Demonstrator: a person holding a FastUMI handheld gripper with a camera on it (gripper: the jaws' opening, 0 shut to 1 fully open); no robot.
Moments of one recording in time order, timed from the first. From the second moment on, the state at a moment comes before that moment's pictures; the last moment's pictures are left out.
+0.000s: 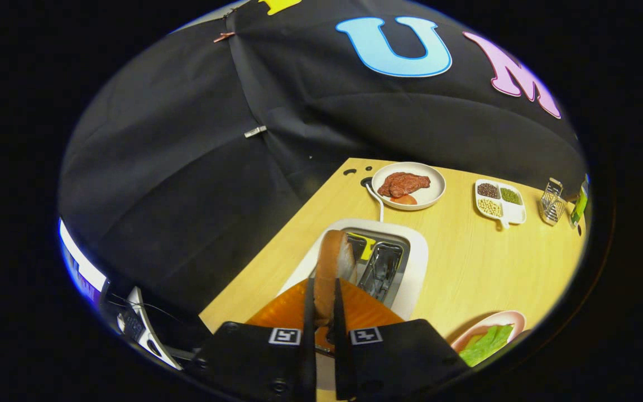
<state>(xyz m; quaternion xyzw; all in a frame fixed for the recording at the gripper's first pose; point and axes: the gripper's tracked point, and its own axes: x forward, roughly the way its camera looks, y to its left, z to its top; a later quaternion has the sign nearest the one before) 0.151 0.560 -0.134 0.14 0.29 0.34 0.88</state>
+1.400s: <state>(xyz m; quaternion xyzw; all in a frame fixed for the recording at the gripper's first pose) 0.130 0.269 -0.116 0.18 0.20 0.22 0.94</state>
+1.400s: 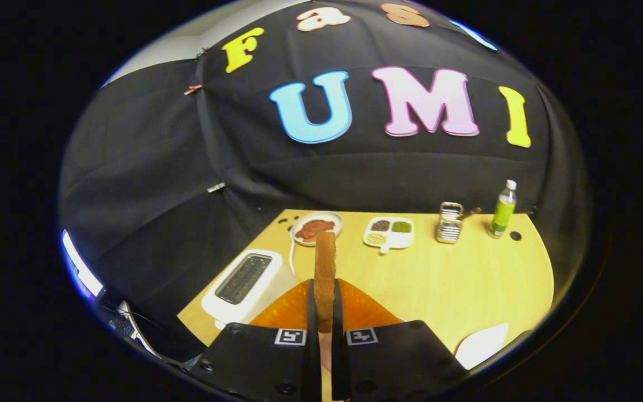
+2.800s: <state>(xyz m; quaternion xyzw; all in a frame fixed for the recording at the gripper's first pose) 0.125 0.246 -0.345 0.09 0.33 0.15 0.93</state>
